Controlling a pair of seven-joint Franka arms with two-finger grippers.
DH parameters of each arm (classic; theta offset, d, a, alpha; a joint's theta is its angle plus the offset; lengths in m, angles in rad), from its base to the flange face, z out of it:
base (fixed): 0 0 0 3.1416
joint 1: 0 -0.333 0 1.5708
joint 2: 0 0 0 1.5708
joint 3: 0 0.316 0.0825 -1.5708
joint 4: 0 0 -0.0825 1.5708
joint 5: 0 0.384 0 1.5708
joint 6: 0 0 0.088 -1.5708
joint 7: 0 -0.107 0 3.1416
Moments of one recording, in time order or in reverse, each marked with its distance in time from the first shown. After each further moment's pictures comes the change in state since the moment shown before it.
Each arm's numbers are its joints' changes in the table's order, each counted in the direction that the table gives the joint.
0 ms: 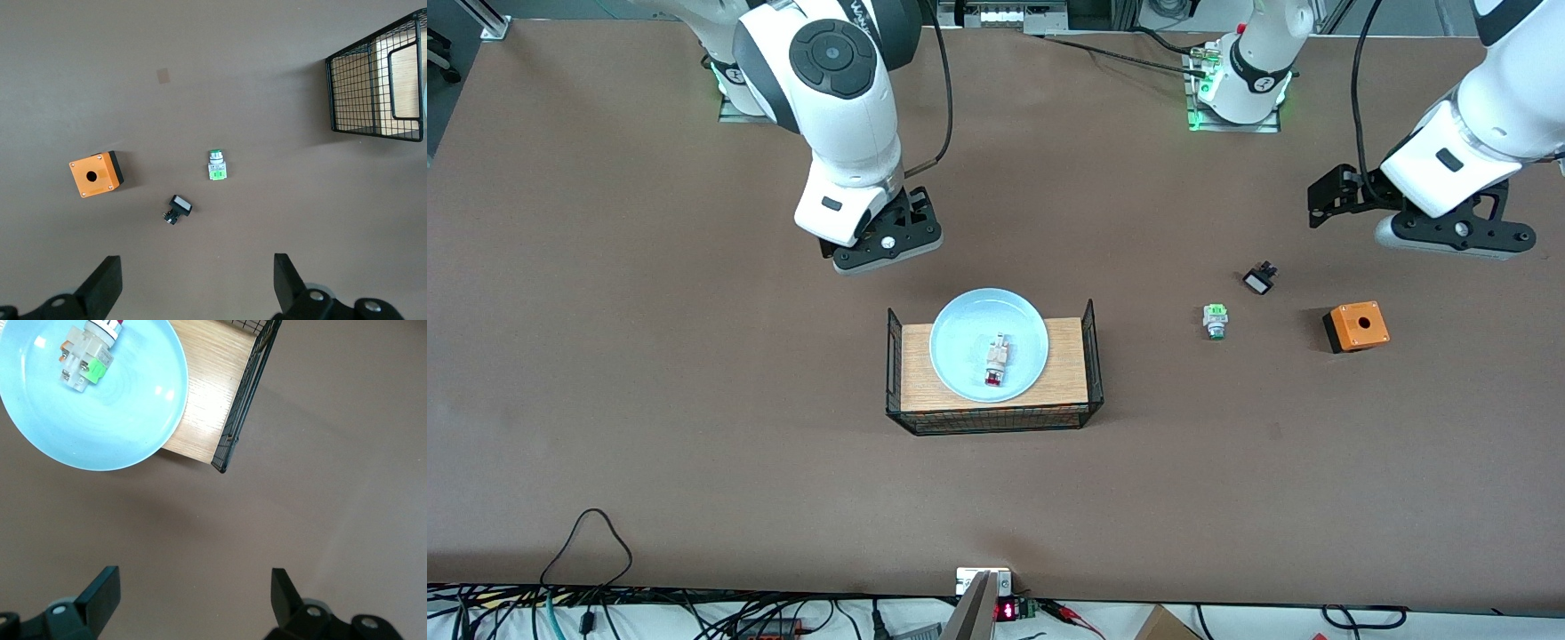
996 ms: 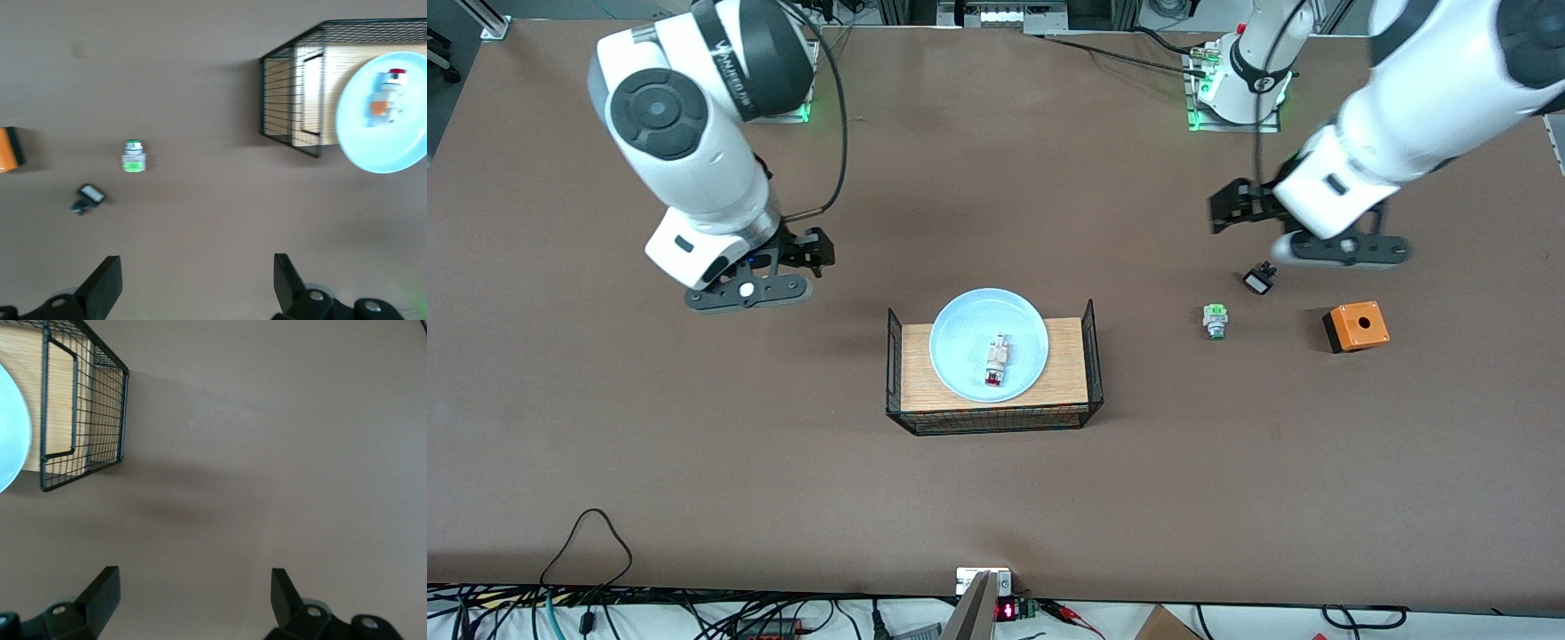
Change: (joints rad) left arm 0.113 0.122 -0.087 -0.067 -0.106 0.054 0.320; right arm 0.208 -0.042 -0.026 0.012 0.029 -0.065 0.027
